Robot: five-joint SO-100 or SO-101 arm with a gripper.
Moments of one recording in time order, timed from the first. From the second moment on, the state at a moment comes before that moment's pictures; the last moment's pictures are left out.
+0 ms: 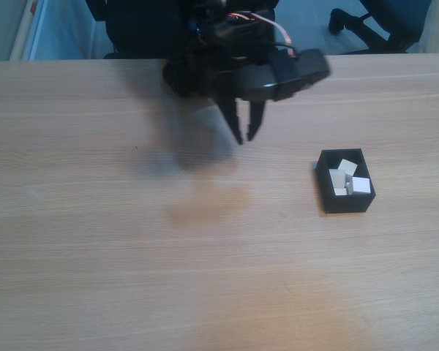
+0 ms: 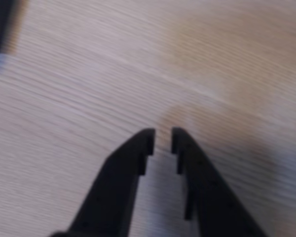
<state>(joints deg) -17.5 154.2 148.0 58.5 -86.8</state>
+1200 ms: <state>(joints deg) -4.7 193.9 180.4 78.7 -86.1</state>
